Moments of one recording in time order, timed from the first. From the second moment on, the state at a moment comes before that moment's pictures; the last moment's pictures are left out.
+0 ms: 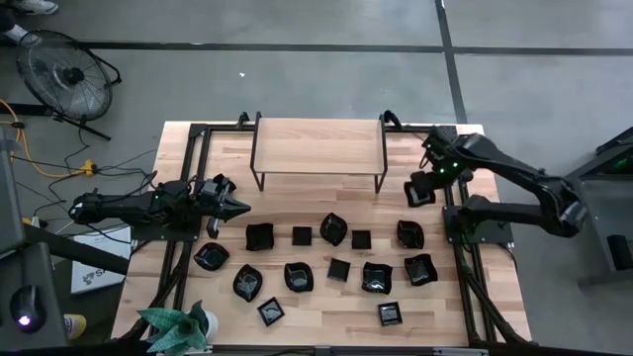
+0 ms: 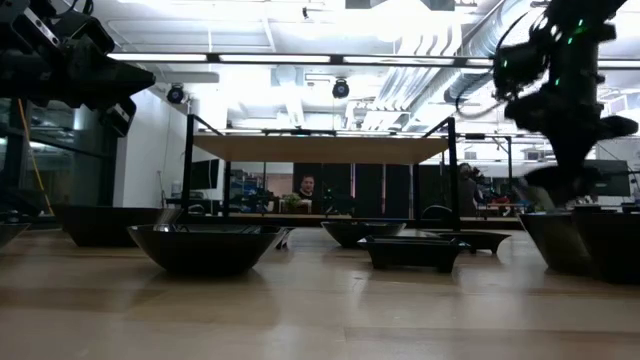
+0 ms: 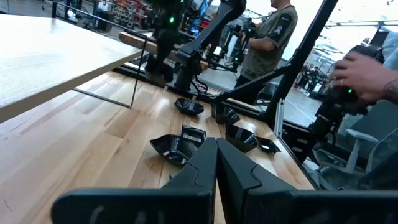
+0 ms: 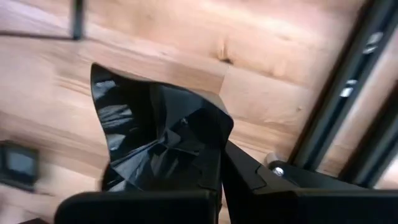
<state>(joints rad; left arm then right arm) -0.01 0.01 0.01 0.01 0.03 -0.35 -0.81 1.00 0.77 -1.21 -0.12 0.52</state>
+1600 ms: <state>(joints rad) -0.01 0.01 0.01 0.01 0.03 -0.35 -0.76 1.67 1.67 -1.16 -0.25 0.55</state>
